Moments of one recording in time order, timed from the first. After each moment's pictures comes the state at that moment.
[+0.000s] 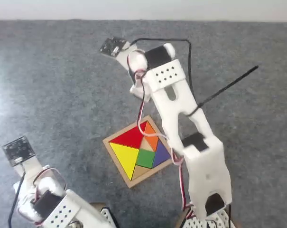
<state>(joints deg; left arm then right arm) -59.6 -103.2 96.9 72.7 -14.3 -33.1 28.7 -44.1 100.5 30.1</state>
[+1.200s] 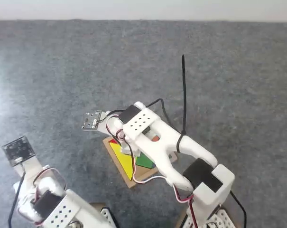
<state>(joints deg) -59.6 -103.2 96.9 72.7 -14.3 -49.3 11.9 12.0 70.9 34.9</state>
